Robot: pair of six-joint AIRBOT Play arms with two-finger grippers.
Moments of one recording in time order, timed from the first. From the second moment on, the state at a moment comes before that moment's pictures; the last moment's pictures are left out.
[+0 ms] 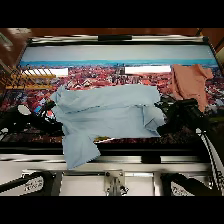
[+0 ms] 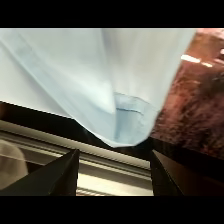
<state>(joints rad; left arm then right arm) 0.14 -1.30 0.74 1.10 -1.23 -1.28 0.09 -1.25 0.84 1.50 -1.29 -1.85</state>
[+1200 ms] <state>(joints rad) 0.14 -1.24 0.87 1.10 -1.26 -1.27 -0.21 -1.27 0.79 1.85 -1.24 -1.66</state>
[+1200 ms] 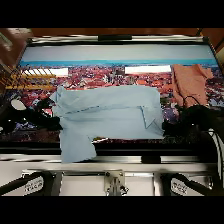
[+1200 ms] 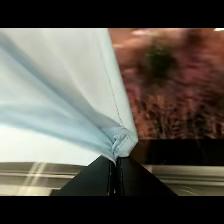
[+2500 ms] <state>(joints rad) 0.14 -0.66 1.96 1.13 -1.28 -1.36 -0.21 -0.59 1.78 1.73 -1.15 -1.70</state>
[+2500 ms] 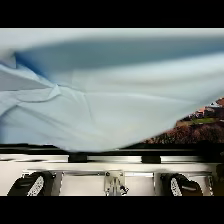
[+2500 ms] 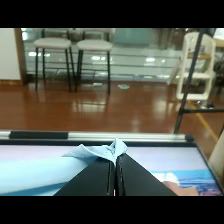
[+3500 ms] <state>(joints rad) 0.14 -0.91 1.46 1.30 -1.40 -1.37 -0.21 -1.09 1.60 1.72 -1.50 -1.65</state>
